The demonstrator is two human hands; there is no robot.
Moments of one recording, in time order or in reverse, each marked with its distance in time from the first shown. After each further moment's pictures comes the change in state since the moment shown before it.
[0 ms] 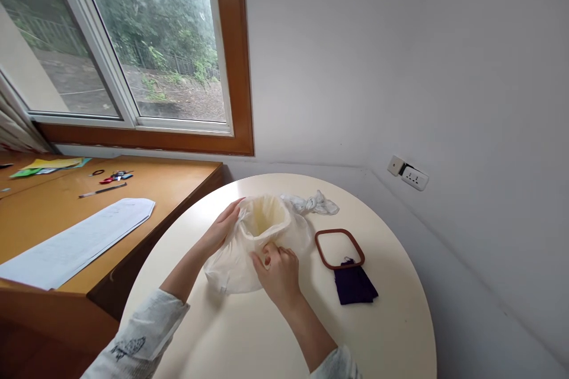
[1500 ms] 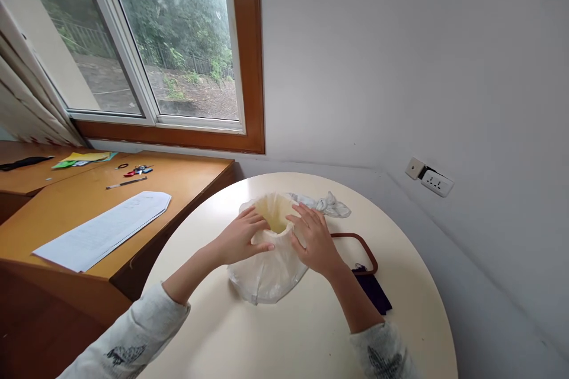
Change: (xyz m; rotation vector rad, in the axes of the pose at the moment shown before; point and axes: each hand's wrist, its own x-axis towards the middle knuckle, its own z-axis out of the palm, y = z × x) left_hand -0.021 0.039 0.022 1.103 -0.340 0.529; right_hand 0.058 0.040 -0.065 -0.050 -0.063 -0.454
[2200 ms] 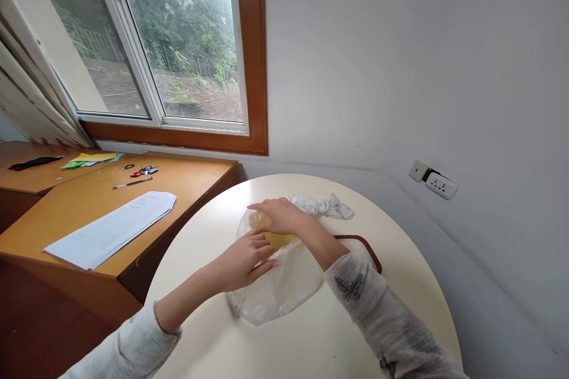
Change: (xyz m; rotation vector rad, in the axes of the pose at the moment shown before) left_hand -0.024 0.029 0.008 0.143 -0.054 0.163; right_hand 0.099 -0.022 0.023 0.048 -0.578 -0.145
